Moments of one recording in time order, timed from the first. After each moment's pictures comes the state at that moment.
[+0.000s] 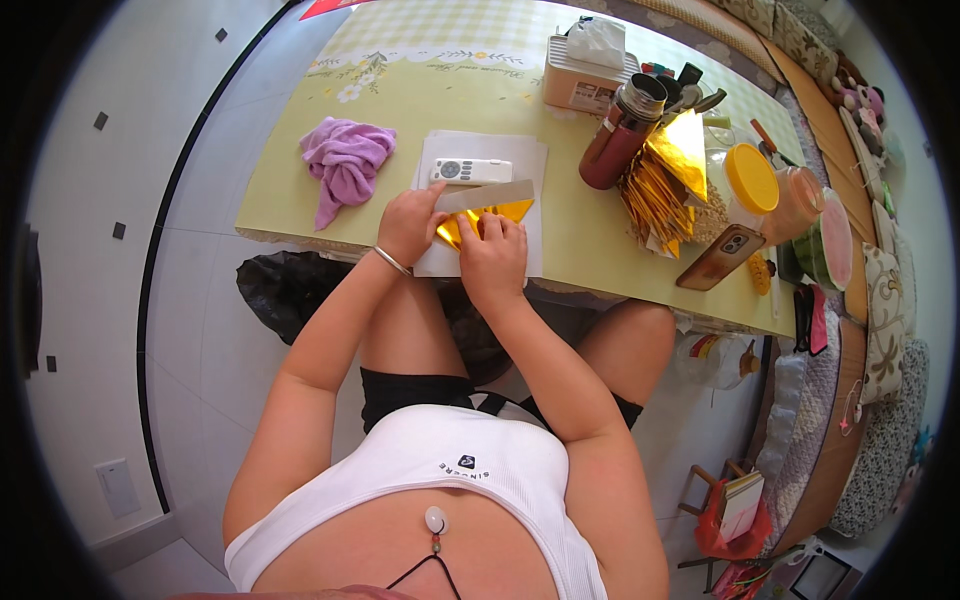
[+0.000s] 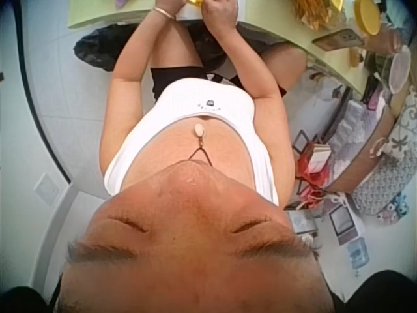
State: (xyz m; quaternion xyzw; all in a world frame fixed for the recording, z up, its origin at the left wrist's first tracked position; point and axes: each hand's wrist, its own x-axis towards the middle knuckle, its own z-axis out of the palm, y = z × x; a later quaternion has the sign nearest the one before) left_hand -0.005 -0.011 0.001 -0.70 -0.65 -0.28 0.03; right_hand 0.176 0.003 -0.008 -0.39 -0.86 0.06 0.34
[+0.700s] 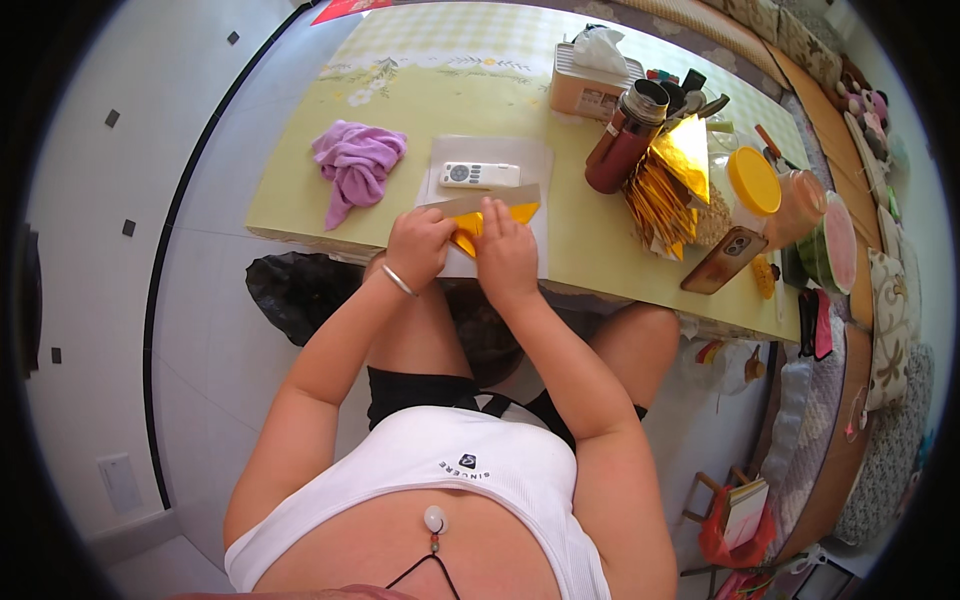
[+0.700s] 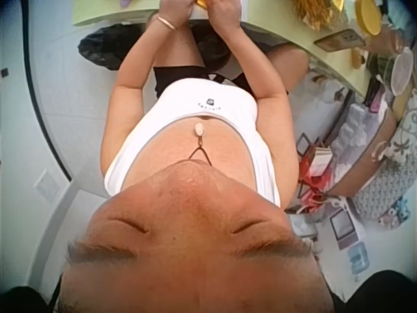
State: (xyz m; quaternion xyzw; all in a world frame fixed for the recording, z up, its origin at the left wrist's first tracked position) left_hand 0.014 -0.039 0.020 -0.73 -0.63 -0.24 0.07; right_hand 0.182 0.012 -0.001 -0.39 -0.84 0.08 0.36
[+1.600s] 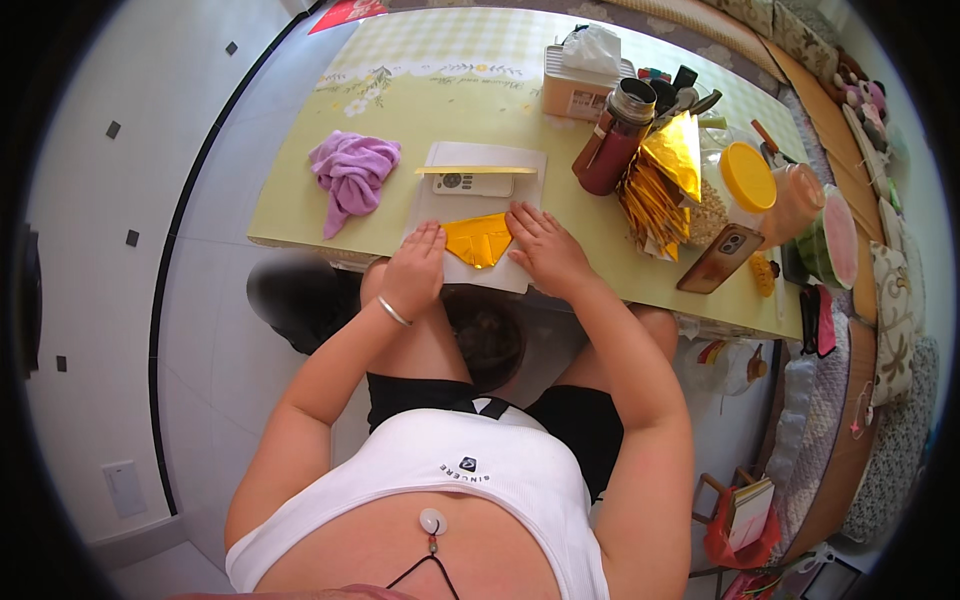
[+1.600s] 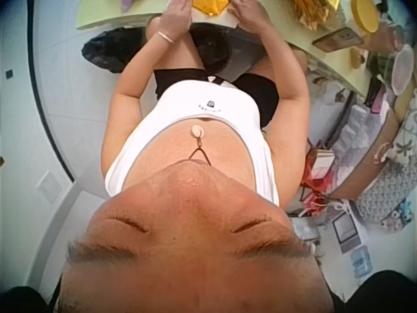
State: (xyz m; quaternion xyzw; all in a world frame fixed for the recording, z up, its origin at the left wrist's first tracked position) left_hand 0.021 -0.063 -0.013 -0.74 -0.63 -0.19 0.13; right_hand 0.260 0.075 0.001 -0.25 -0.96 0.12 0.09
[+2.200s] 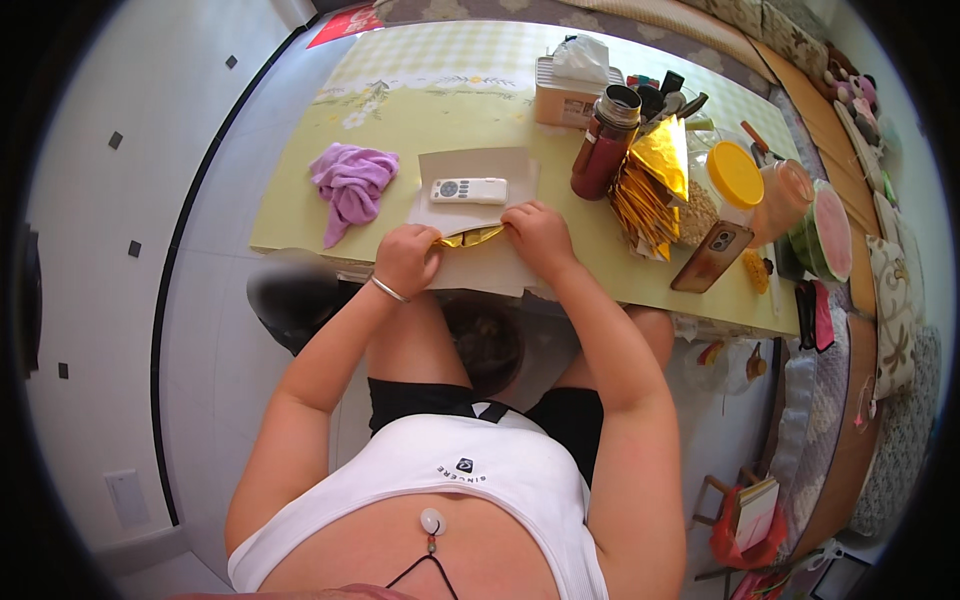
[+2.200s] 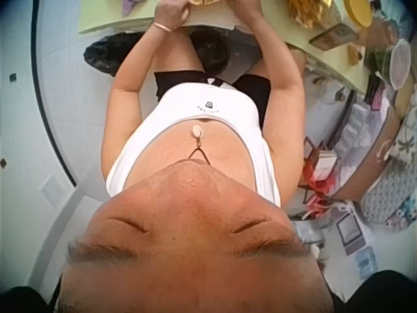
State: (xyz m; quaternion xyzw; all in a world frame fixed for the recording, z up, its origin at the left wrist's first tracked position) left_hand 0.006 -0.041 0.028 -0.74 -0.59 -0.31 0.09; right_hand 0.236 0.098 0.003 -0.27 -0.89 0.16 0.33
